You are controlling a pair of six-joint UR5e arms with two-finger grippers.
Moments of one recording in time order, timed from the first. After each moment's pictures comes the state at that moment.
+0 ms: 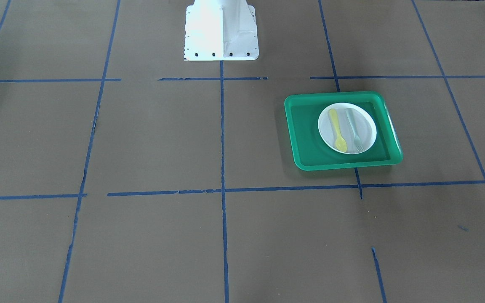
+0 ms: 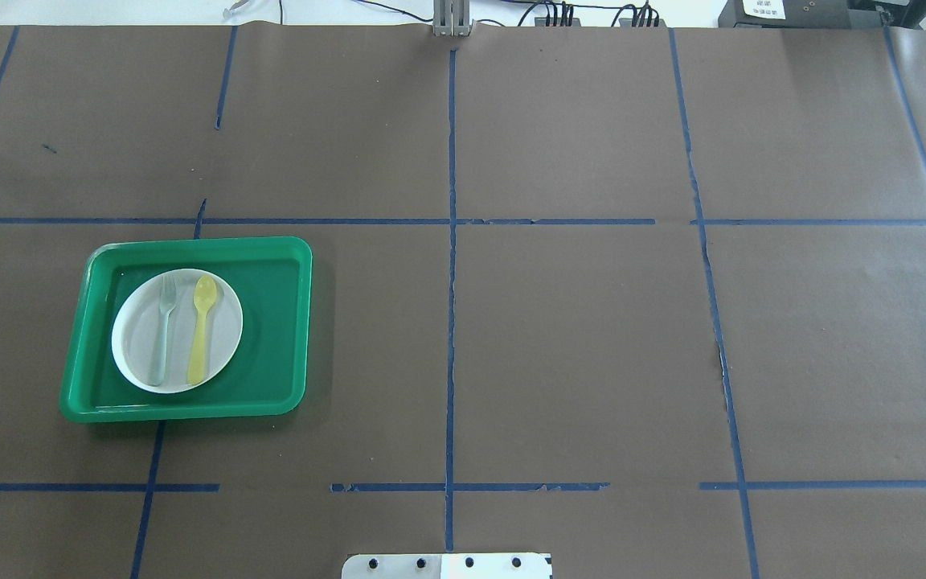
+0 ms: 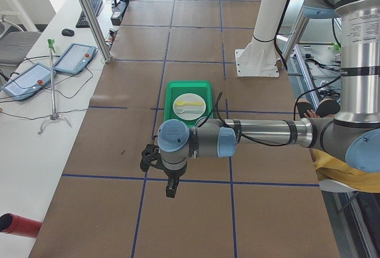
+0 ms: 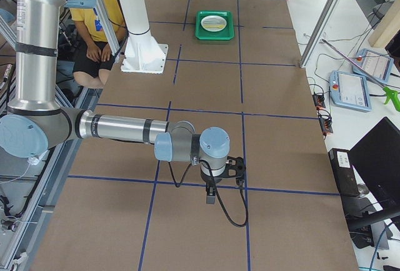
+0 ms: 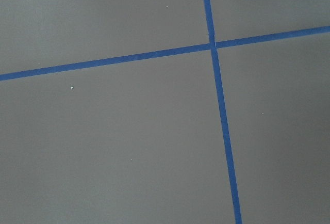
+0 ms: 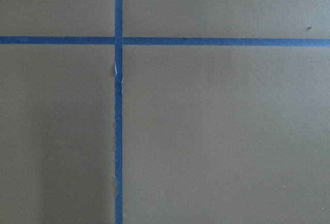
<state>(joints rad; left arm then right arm) -1.66 -1.46 -1.70 -1.55 -2.33 0.21 1.58 -1.70 1.64 -1.50 2.28 0.01</state>
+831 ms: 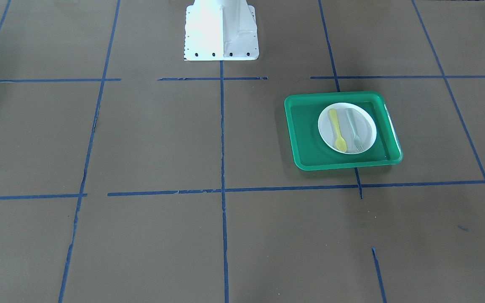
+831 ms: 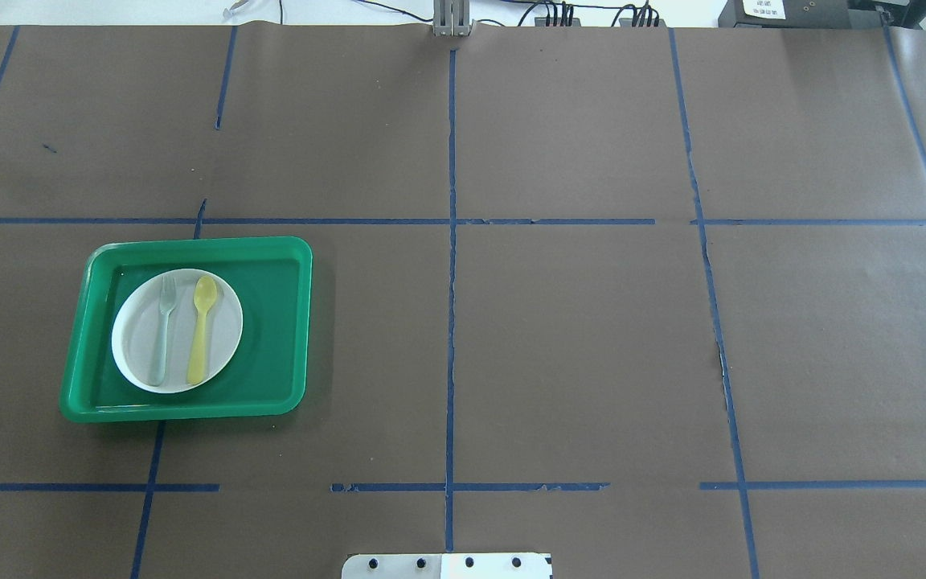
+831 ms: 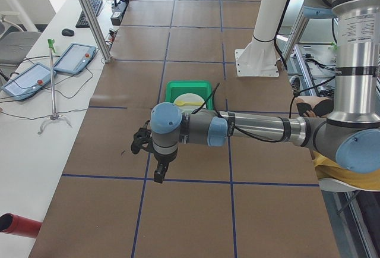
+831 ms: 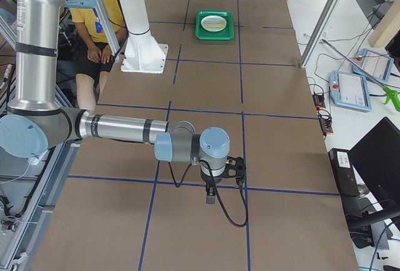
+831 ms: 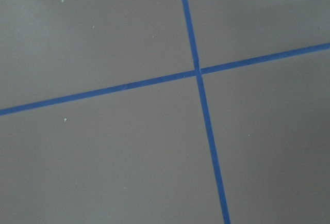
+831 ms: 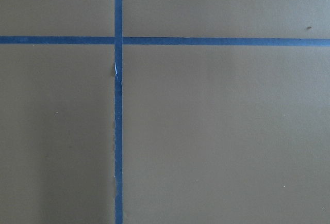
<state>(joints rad) -1.60 -1.52 -1.76 -1.59 -2.33 0.12 1.58 -1.70 1.64 -1.50 2.28 0.01</state>
